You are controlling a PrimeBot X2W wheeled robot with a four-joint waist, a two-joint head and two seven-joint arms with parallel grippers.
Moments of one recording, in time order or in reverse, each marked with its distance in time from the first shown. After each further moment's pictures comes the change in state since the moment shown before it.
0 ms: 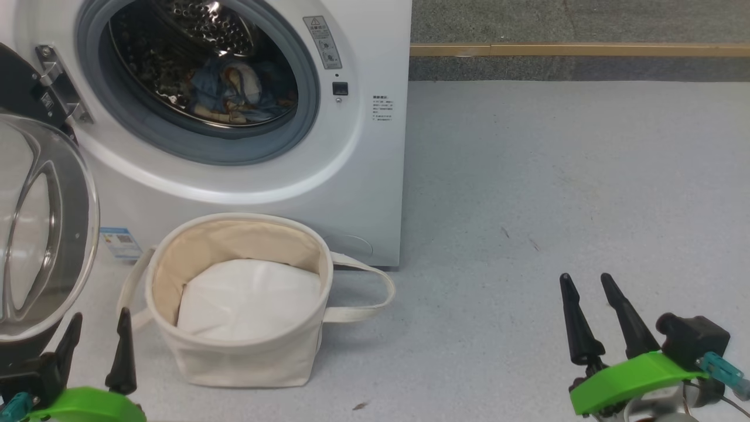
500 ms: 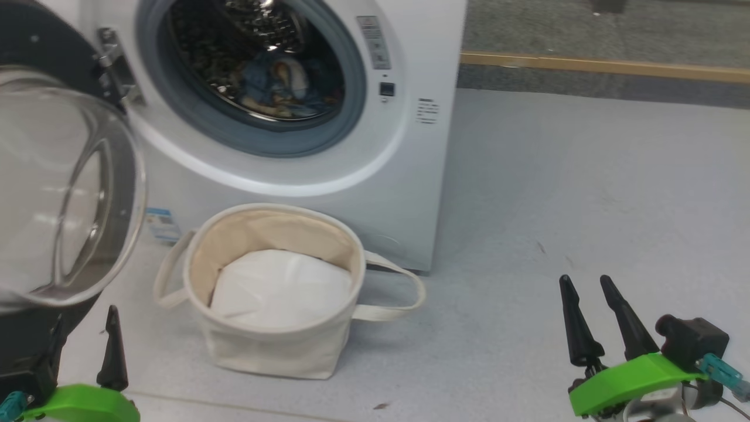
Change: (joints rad) left arm -0.001 0.000 0.019 0.002 0.009 0.044 0.000; right arm -0.001 0.000 0.002 0.014 0.009 0.000 -0.009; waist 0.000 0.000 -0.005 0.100
